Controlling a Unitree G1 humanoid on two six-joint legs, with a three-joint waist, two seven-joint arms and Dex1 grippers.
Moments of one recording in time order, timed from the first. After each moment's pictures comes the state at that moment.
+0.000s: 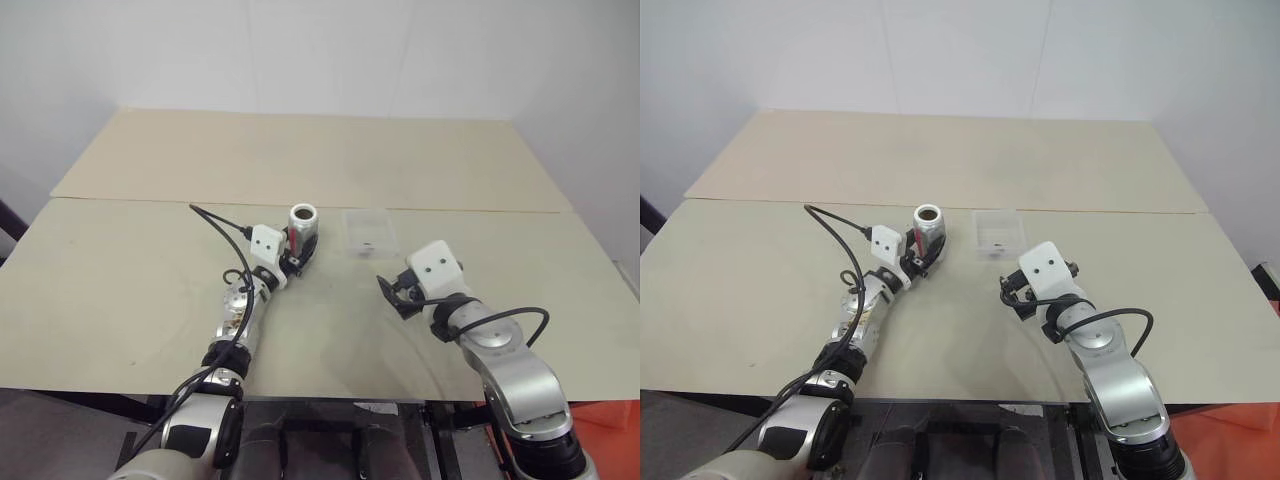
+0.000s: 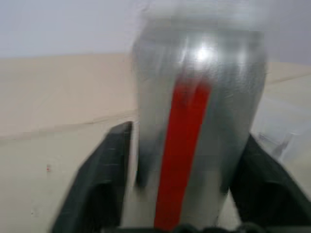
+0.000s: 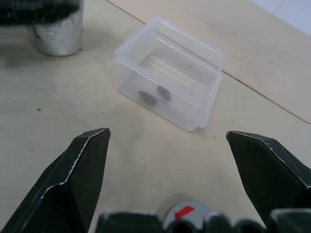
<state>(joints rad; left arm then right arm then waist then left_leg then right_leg) -0.64 0.08 0.07 0.82 -0.12 -0.36 -0.50 -0.21 -0.43 0.14 -0.62 0.02 0.88 0.25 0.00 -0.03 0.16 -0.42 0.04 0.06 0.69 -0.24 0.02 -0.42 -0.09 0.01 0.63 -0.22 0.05</state>
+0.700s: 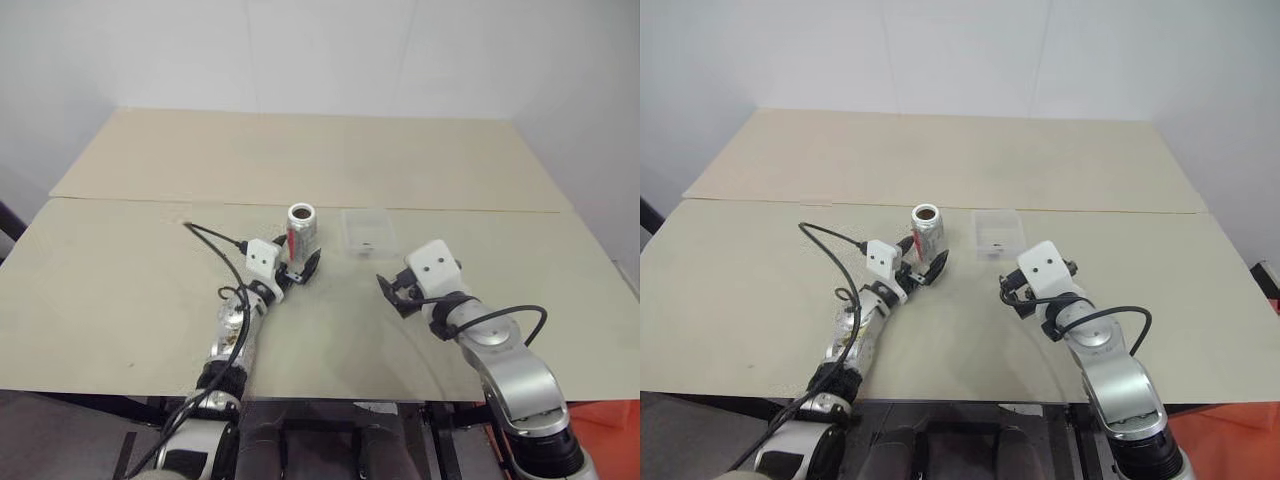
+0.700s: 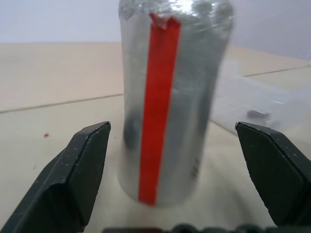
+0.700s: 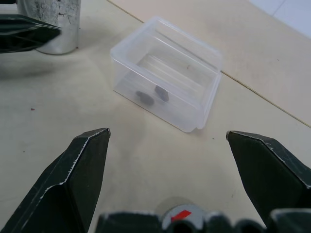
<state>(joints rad) -0.45 0.07 0.05 0.52 -0.15 -0.26 -0.51 -0.22 -0.43 0.15 -0.58 0.00 0.84 0.26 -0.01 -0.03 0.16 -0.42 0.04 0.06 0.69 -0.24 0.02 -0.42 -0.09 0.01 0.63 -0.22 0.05</state>
